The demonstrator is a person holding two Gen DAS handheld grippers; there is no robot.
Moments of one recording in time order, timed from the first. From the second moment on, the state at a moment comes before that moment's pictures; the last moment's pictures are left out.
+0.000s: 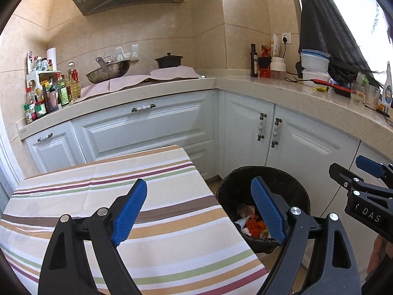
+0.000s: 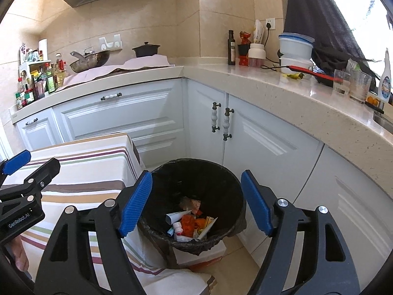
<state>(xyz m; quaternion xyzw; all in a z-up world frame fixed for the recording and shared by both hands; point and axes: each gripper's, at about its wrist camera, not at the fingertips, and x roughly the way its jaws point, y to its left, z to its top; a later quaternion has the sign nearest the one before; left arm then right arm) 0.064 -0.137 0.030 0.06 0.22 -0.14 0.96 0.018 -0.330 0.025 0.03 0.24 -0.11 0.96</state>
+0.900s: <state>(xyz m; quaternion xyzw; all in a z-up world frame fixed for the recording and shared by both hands) 0.055 -0.119 0.036 0.05 0.21 -0.14 0.97 0.007 -0.316 0.033 0.02 0.22 -0.11 0.97</state>
